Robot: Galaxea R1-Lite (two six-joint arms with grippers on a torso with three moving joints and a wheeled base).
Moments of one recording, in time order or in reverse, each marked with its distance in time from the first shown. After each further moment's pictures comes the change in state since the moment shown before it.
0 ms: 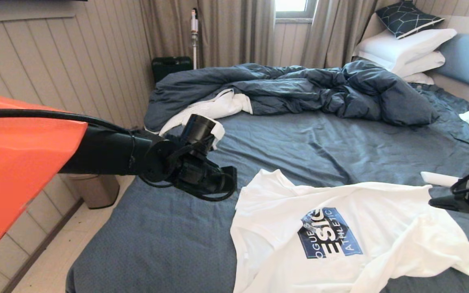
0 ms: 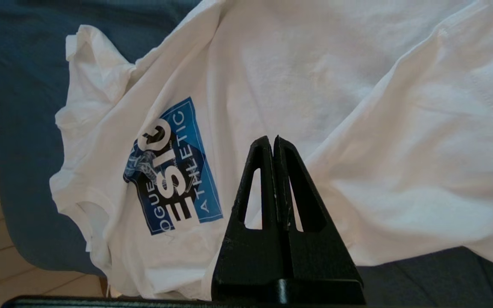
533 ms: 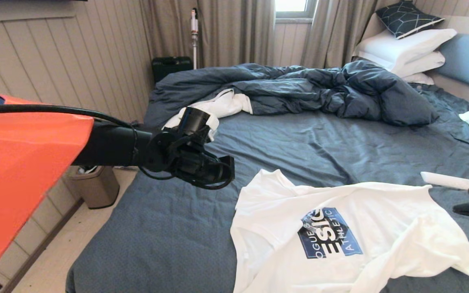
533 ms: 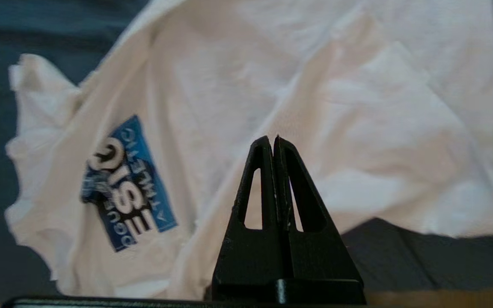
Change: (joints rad) left arm 0.048 0.057 -0.105 0.001 -0.058 0.001; right arm -0.104 0.003 -0.017 0.048 -0.085 -0.052
